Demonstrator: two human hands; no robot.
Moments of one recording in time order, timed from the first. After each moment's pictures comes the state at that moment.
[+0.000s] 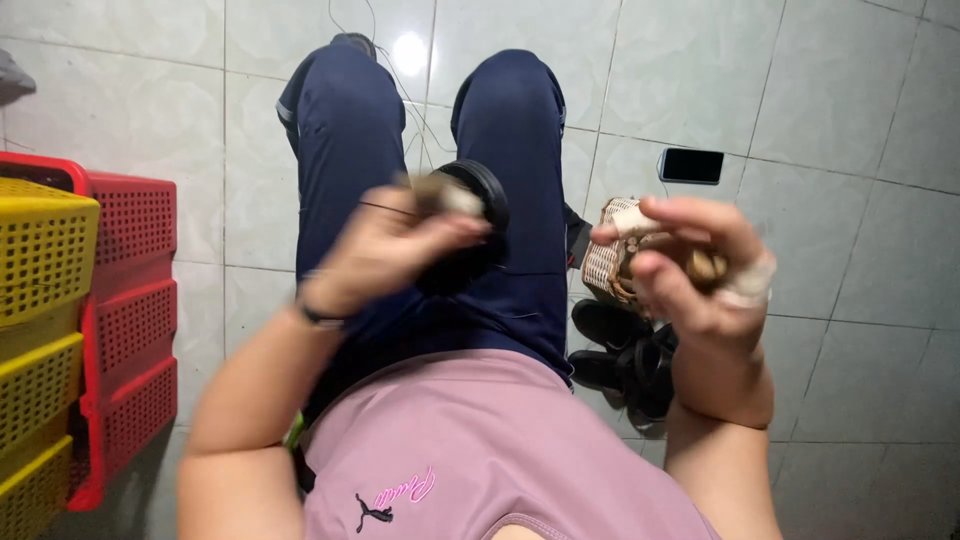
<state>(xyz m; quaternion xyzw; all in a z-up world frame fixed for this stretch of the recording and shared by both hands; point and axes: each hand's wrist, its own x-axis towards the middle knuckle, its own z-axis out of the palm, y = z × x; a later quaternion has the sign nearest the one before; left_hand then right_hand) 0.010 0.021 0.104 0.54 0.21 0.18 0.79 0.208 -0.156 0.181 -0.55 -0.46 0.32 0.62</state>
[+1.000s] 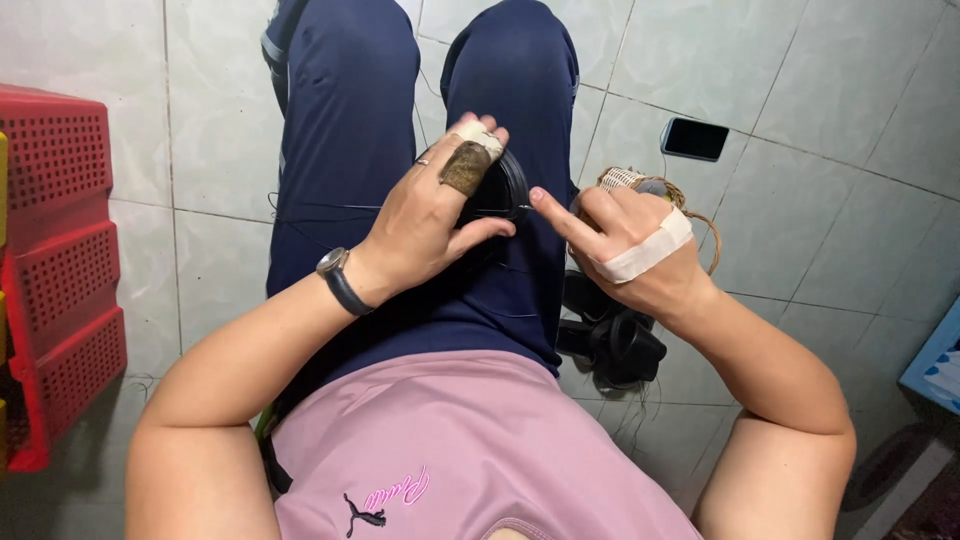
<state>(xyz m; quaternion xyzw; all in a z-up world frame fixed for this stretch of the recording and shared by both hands) 0.032 0.022 0.045 0.85 0.15 0.21 0.45 0.234 -0.113 0.112 -0.58 -0.82 -0.01 0.02</state>
